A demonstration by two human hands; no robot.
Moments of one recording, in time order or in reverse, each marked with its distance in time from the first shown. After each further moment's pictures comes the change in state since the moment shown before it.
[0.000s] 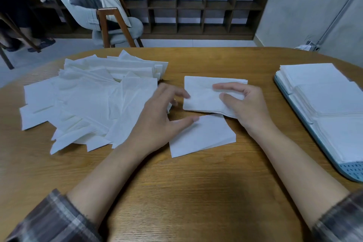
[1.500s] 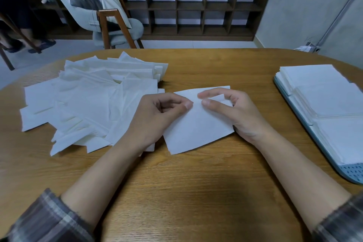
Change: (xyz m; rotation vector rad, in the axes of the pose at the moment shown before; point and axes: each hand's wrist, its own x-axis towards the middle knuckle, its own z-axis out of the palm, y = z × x) left_hand 0.003 0.011 -0.007 -0.496 0.013 -0.270; right_hand -0.011 -0.012 0.006 0.167 -0.288 0.124
